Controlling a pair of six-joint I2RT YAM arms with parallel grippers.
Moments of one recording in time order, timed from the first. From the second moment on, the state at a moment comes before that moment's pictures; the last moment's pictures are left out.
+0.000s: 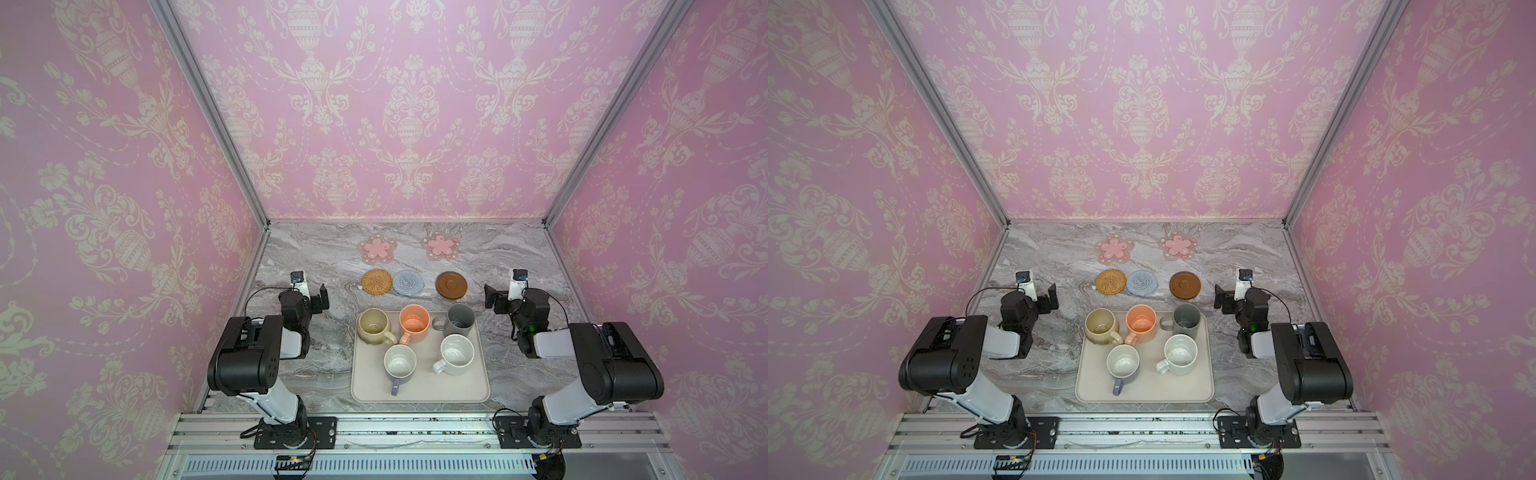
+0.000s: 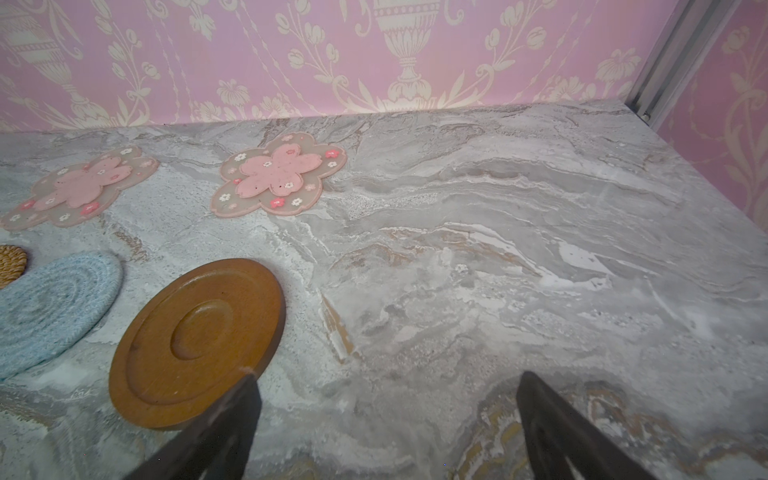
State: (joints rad) left arm 0.06 1.63 0.35 0.95 -0.03 -0.05; right arm -0.01 1.56 0.35 0.87 -0.08 0.05
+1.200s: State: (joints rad) left arm -0.11 1.32 0.89 -0.06 0.04 -0.10; right arm 0.00 1.02 0.59 -0.01 0.07 0.14
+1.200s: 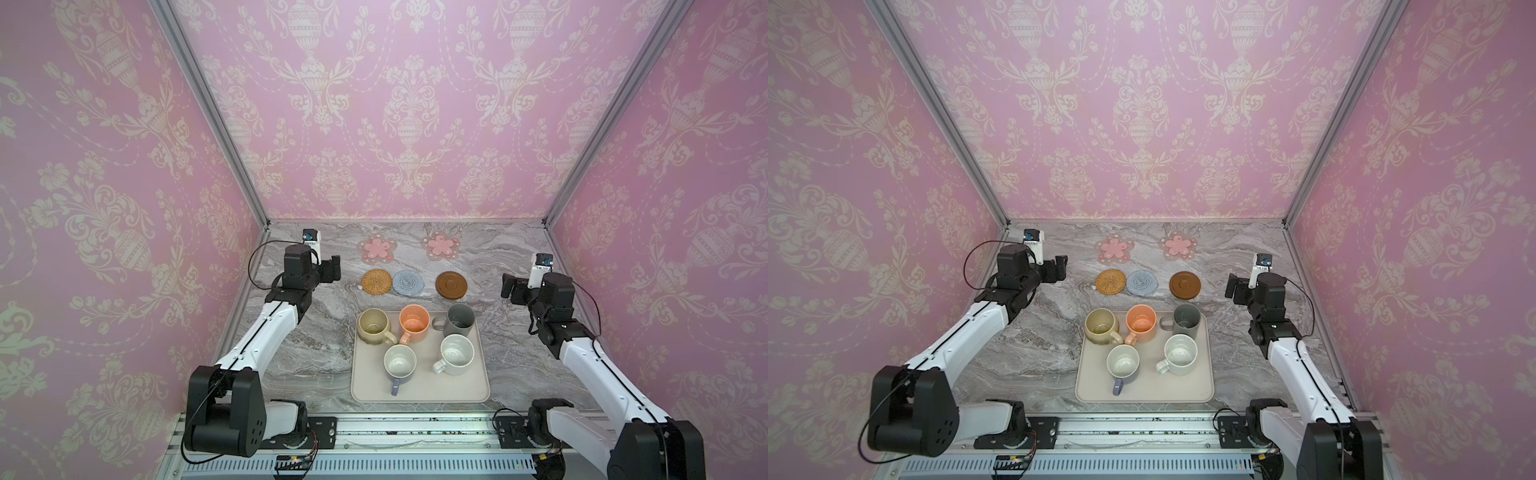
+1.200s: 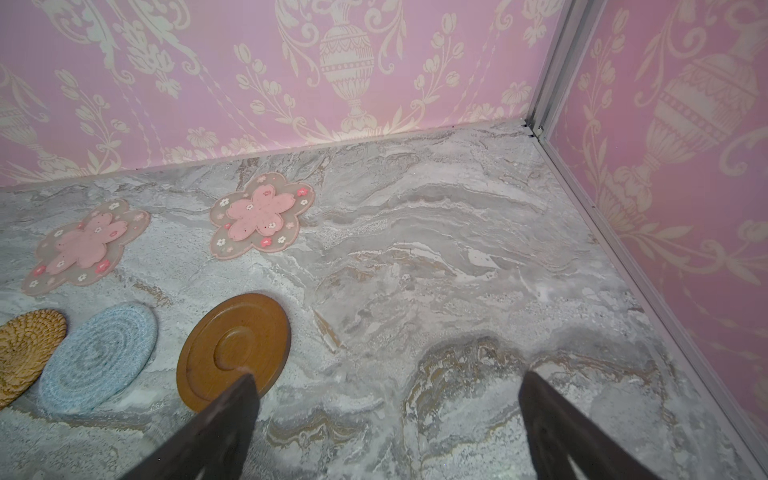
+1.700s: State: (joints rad) left arm -0.26 1.60 1.12 -0.22 0.12 -0.19; right arm 0.00 1.04 0.69 -0.18 0.02 0.21
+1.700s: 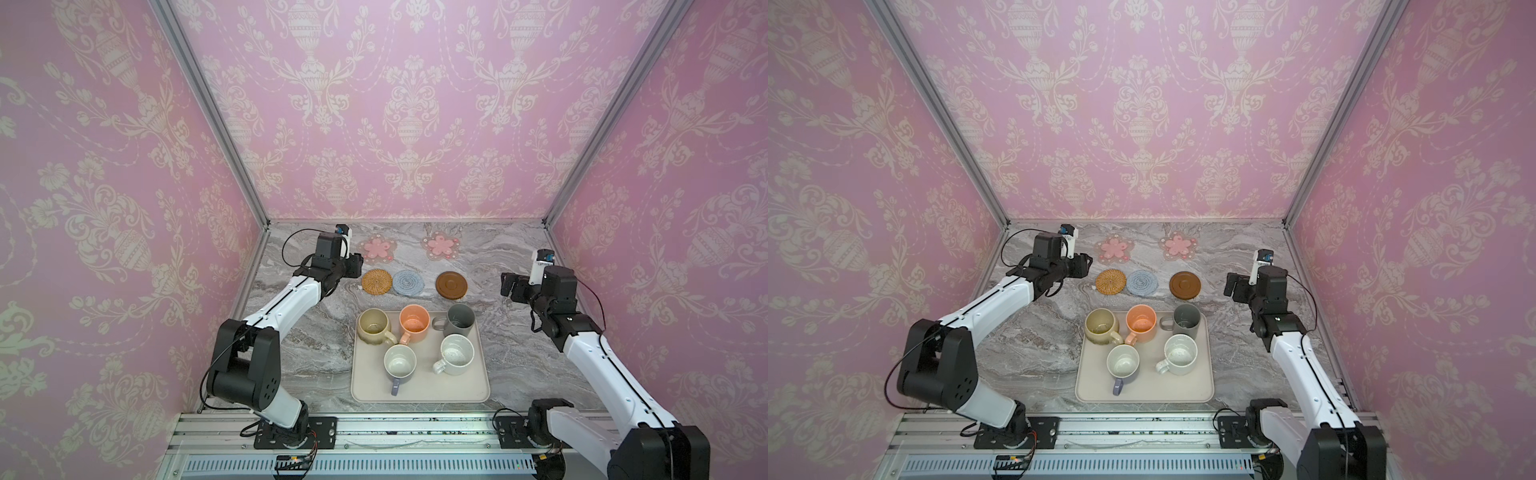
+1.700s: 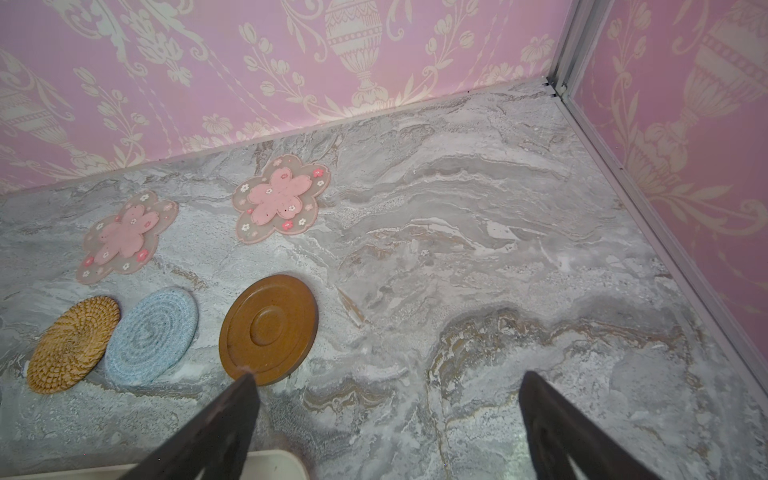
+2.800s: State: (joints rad) left arm -0.37 1.99 1.40 -0.43 0.18 -0.36; right arm 0.04 1.09 0.73 -0.28 0.02 0.24
